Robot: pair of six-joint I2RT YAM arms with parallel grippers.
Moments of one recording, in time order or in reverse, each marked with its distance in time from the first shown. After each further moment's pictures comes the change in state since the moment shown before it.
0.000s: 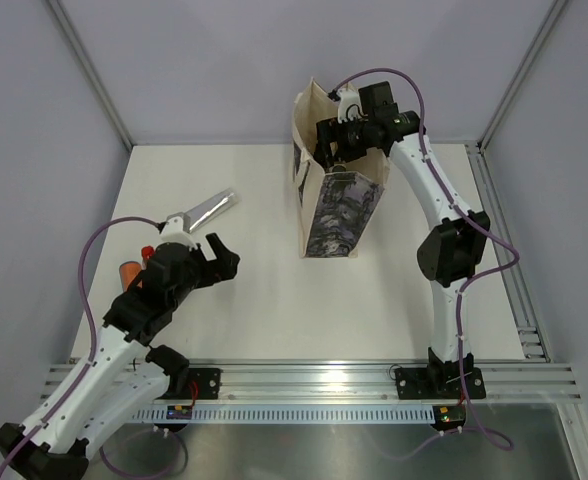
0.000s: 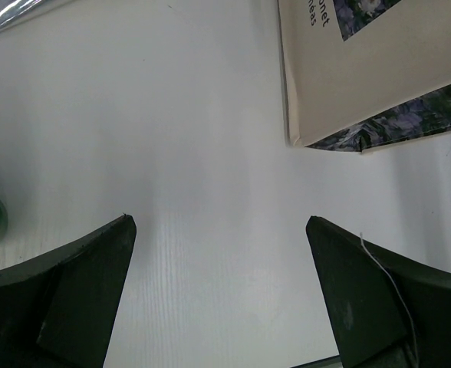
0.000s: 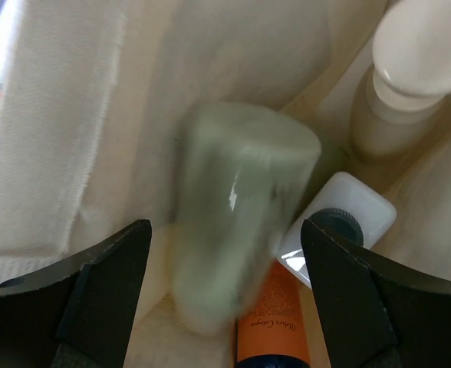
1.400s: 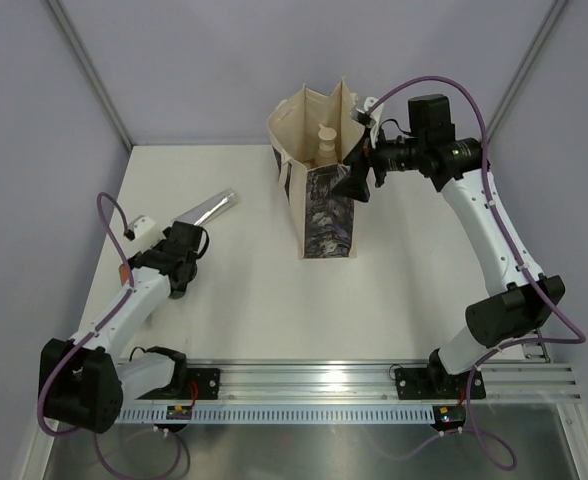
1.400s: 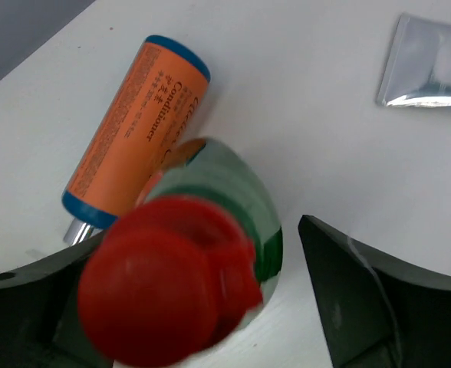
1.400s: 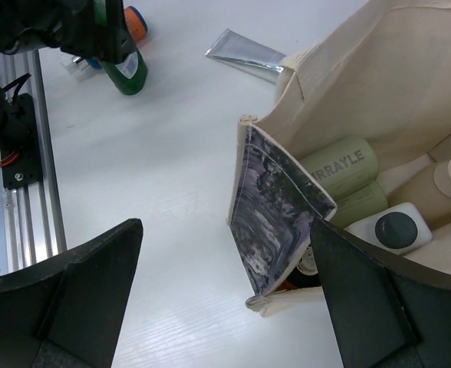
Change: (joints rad) left arm 0.240 0.466 0.045 -0.190 -0.640 -0.311; right arm -0.043 -0.537 -0.438 0.071 -0.379 -0.433
